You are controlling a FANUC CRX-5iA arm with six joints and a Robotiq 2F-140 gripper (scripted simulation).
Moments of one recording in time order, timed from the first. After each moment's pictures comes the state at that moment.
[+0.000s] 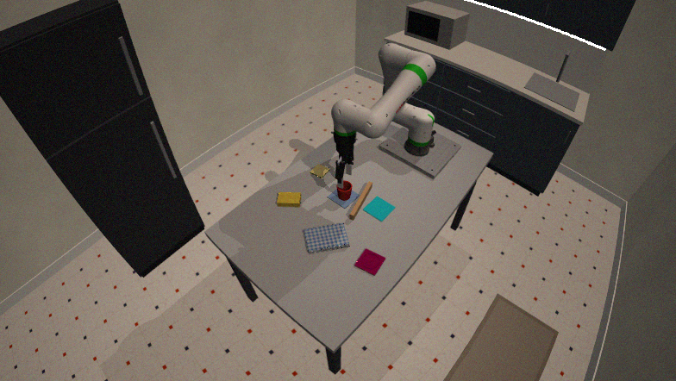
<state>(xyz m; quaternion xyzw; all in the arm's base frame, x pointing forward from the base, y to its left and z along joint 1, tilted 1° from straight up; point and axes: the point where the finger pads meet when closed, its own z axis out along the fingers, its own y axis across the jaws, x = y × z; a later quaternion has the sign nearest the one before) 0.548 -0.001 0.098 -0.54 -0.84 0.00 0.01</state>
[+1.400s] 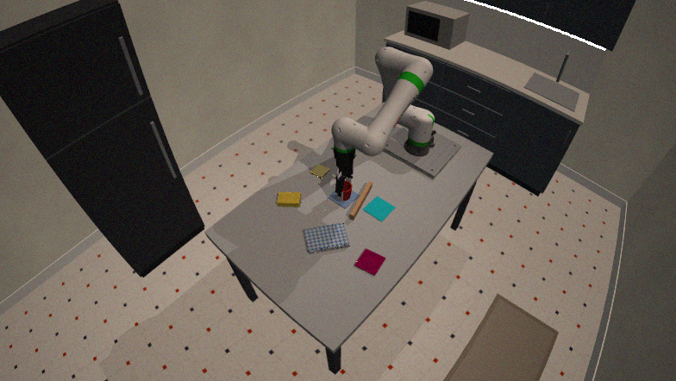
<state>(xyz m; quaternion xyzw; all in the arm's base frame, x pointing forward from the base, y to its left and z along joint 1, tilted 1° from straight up) 0.548 0.000 0.011 -0.54 -0.84 0.00 0.01</state>
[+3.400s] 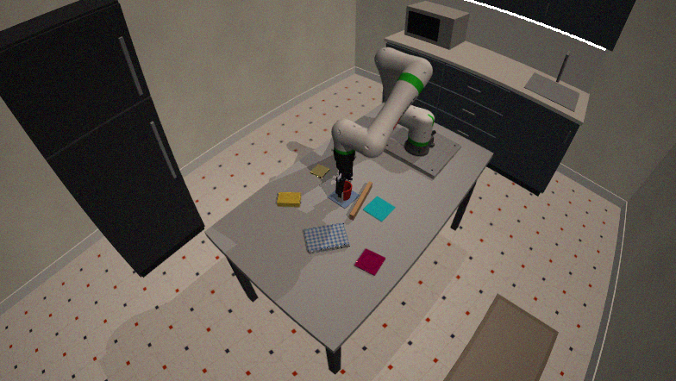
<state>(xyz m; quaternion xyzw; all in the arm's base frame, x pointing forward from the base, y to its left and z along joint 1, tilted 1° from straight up) 0.548 0.000 0.001 -0.54 -0.84 0.00 0.01</state>
